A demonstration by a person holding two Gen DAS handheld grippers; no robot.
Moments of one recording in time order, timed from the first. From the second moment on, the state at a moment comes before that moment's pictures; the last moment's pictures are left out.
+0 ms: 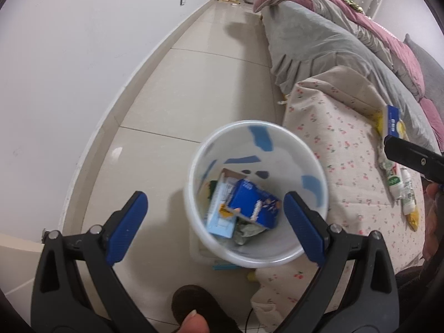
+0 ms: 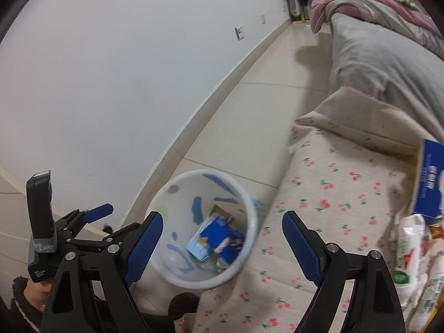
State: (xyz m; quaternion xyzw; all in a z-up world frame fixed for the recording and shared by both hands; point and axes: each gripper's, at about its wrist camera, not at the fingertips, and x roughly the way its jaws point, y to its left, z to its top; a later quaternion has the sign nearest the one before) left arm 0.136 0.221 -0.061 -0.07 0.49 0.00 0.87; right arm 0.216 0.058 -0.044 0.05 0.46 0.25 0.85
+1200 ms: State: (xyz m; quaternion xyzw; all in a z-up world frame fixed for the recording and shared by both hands) left arm 0.133 0.047 -0.060 -0.01 0.55 -0.12 0.83; right arm 0.157 -0.210 -0.077 0.14 0.54 0.03 0.83
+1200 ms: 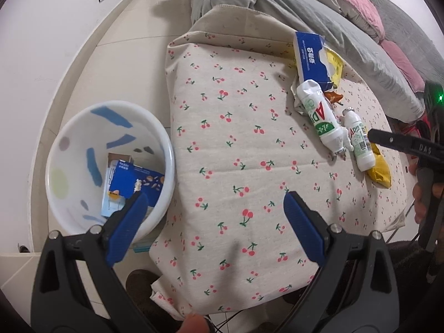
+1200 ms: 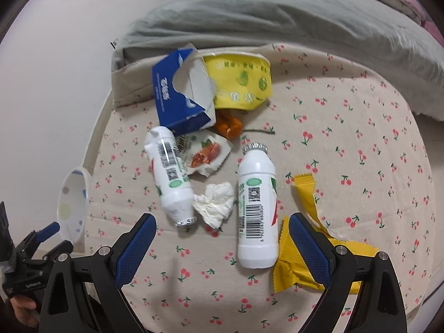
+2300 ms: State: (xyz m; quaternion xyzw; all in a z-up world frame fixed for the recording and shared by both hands) left arm 0.183 -0.082 -0.075 -0.05 0.54 -0.16 0.82; right arm 0.165 -0.250 -0.064 0.15 0.52 0.05 0.84
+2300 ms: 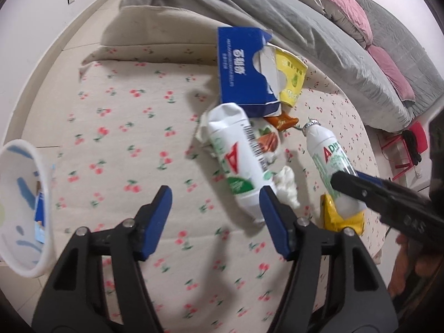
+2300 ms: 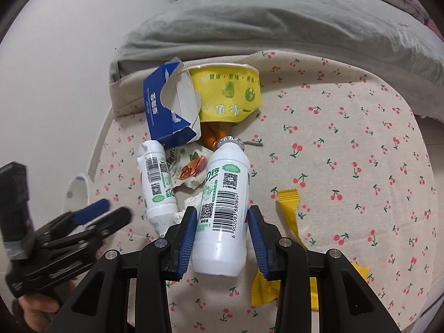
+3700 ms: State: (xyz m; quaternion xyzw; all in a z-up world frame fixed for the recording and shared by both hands) left arm 0.167 -0.043 -0.049 -0.08 0.49 -0.16 0.85; right arm 0.143 -0.233 -0.032 0.17 0.48 0.10 0.86
